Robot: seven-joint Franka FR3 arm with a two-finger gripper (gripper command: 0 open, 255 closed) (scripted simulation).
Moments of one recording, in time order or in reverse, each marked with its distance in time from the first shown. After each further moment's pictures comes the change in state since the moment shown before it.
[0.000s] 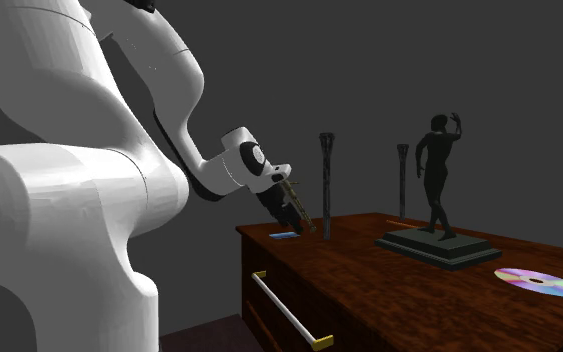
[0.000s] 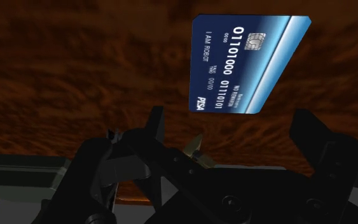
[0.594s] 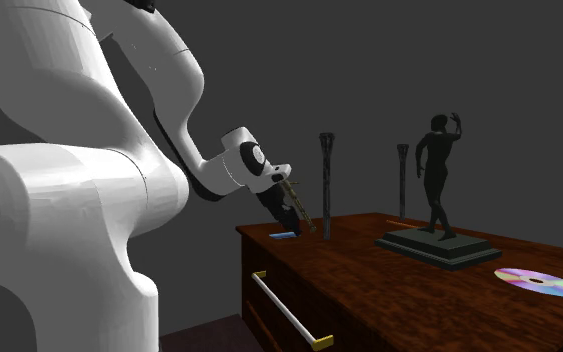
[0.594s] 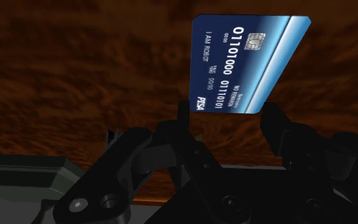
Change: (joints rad) arm -0.001 0.000 0.001 0.000 0.000 0.000 0.000
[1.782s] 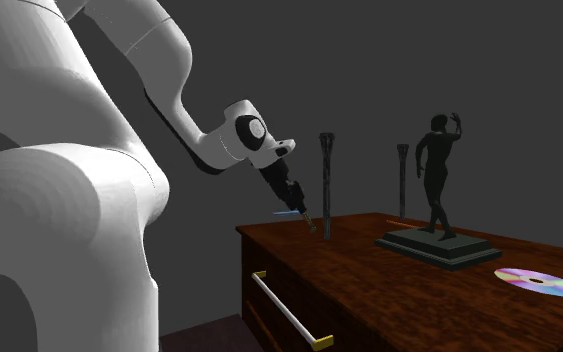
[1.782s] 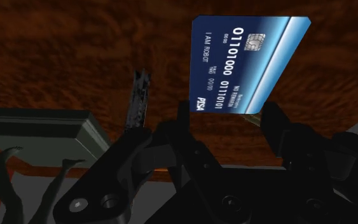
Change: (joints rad) arm 0.342 -0.059 -0.383 0.019 0.108 -0.172 -0.178
